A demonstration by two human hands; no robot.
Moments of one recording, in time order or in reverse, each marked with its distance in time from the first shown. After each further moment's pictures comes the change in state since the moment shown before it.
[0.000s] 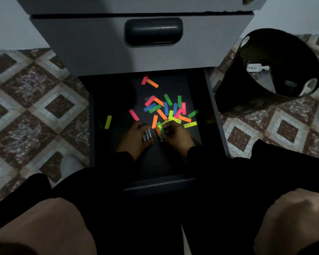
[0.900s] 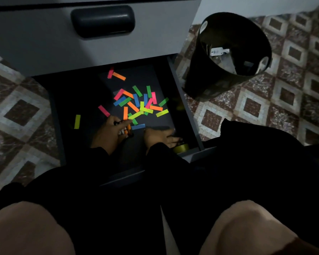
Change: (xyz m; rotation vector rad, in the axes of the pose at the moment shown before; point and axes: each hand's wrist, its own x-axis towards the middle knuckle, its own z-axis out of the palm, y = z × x) left_hand 0.003 -0.005 0.003 0.149 -0.060 0.173; right_hand -0.037 -0.018 0.003 0.471 0.260 0.776
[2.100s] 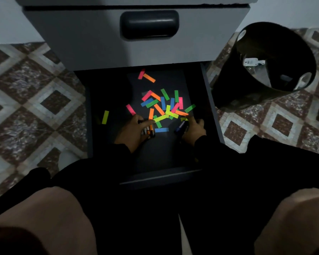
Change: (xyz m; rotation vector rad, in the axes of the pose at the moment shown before) left_hand -0.001 0.005 -0.011 -0.011 -0.027 -0.055; right_hand 0.044 -0.017 -0.035 -0.614 -0.046 -0.513
